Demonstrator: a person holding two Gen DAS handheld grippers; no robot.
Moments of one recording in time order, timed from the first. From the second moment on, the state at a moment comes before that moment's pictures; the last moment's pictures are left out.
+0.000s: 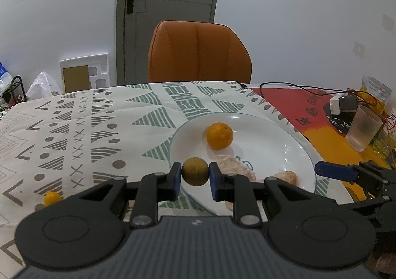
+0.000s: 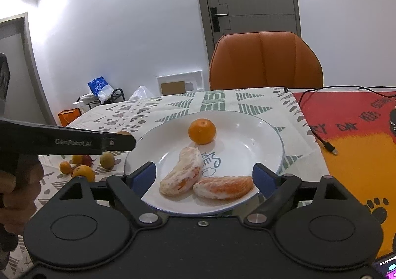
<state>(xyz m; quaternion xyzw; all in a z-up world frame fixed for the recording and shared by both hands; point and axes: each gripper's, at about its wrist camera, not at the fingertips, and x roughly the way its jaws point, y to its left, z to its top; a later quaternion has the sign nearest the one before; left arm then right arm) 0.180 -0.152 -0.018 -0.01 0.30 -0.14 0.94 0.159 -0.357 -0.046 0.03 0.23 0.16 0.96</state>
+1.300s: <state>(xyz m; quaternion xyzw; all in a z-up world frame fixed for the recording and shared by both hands) 0.141 -0.057 -0.017 -0.02 0.30 -0.02 0.95 0.156 -0.299 -0.040 0.04 0.23 0.20 0.95</state>
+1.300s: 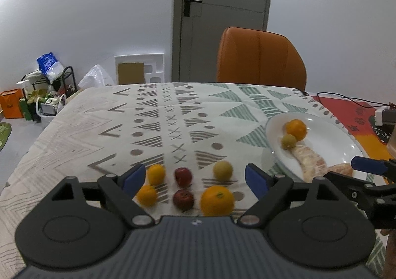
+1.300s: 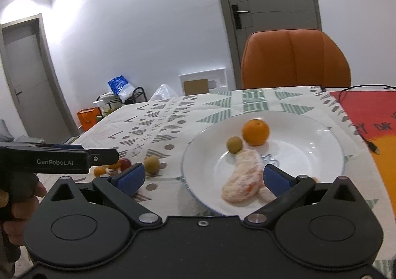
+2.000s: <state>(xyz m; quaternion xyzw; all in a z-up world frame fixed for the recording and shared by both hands) 0.121 0.004 -0.026 -0.08 0.29 0.00 0.95 0.152 -0.245 -0.041 0.02 0.24 0.25 0.94</state>
